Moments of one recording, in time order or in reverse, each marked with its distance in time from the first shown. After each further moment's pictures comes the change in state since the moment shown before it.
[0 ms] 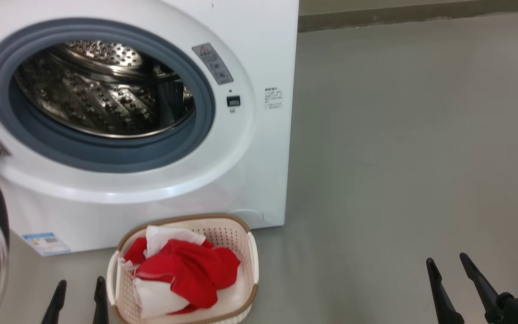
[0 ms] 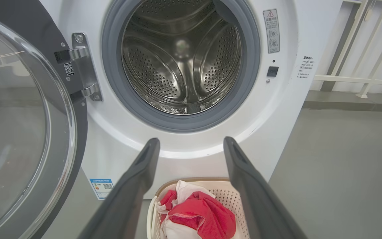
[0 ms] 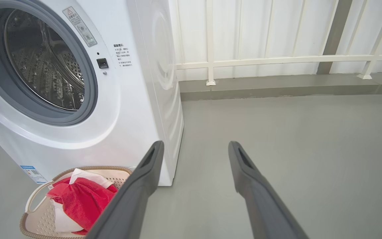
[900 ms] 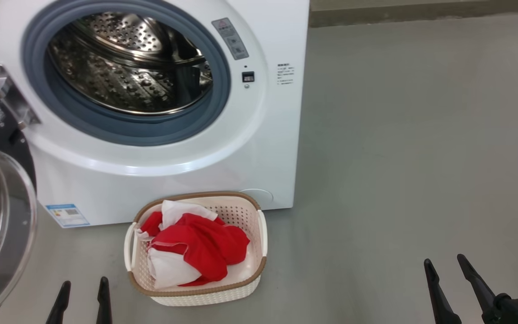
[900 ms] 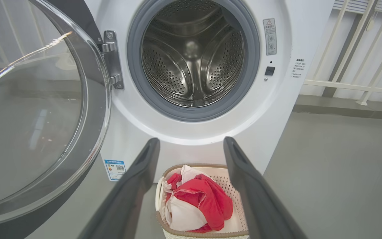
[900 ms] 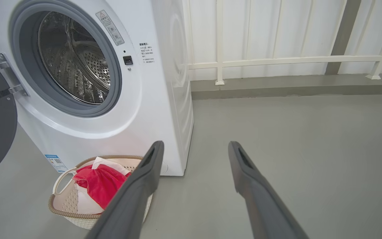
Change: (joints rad) left arm -0.001 0.000 -0.017 0.007 -0.031 0.004 0.000; right arm 0.000 0.012 0.002 0.004 0.000 0.000 0.000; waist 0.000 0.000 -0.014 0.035
